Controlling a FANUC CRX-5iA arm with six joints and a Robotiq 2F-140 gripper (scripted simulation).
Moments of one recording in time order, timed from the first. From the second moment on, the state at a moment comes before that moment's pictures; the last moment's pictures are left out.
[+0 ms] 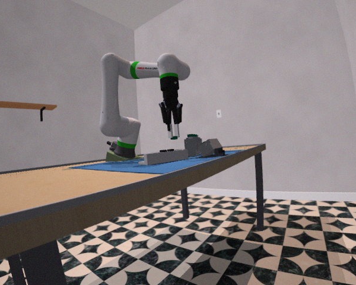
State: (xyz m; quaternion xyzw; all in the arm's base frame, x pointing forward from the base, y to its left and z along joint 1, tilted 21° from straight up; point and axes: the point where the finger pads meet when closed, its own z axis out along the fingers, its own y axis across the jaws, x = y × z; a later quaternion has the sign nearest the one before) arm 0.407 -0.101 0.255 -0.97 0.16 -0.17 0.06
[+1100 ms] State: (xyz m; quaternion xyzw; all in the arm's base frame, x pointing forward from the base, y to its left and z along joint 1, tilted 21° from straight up) arm 0.436 -0.097 0.179 -0.97 0.16 -0.17 0.06
